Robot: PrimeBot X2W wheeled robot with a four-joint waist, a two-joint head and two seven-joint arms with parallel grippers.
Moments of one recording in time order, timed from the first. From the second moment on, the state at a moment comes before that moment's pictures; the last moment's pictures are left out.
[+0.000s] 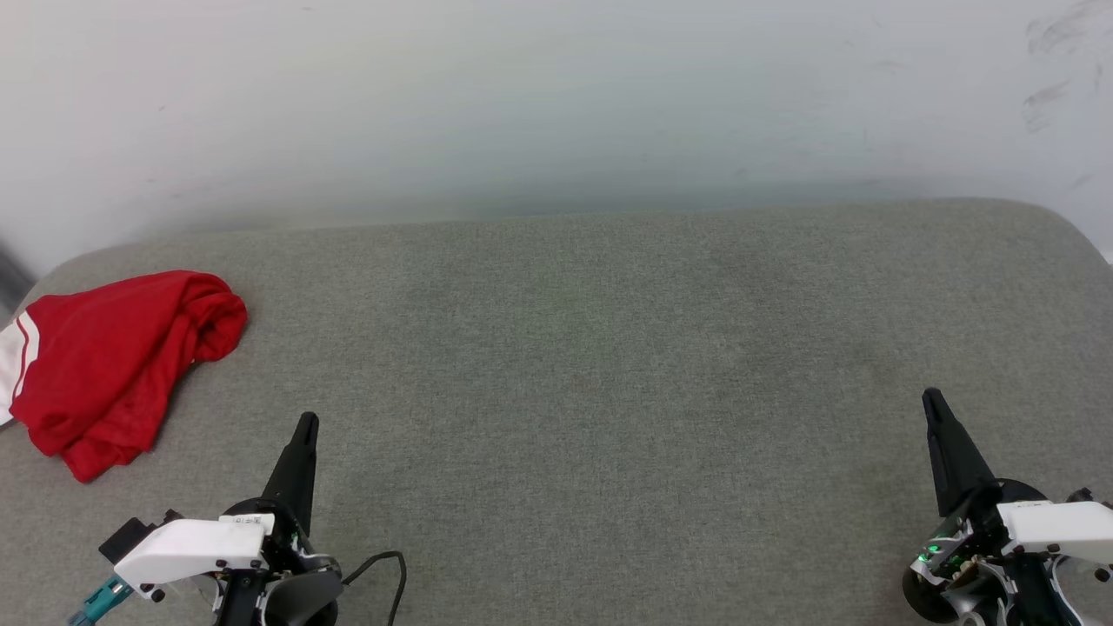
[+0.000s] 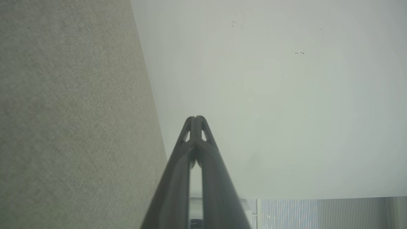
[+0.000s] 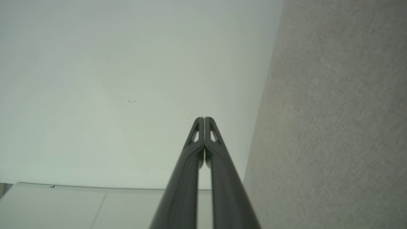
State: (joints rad) left arm -0.11 0.05 0.11 0.25 -1.61 -0.13 0.11; right arm -0.10 -0.05 -0.11 0.25 1.62 0.13 0.11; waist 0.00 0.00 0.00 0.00
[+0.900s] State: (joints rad) left arm -0.11 0.05 0.11 0.25 -1.61 -0.13 0.11; right arm -0.10 -0.05 -0.11 0.25 1.62 0.13 0.11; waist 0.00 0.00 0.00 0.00
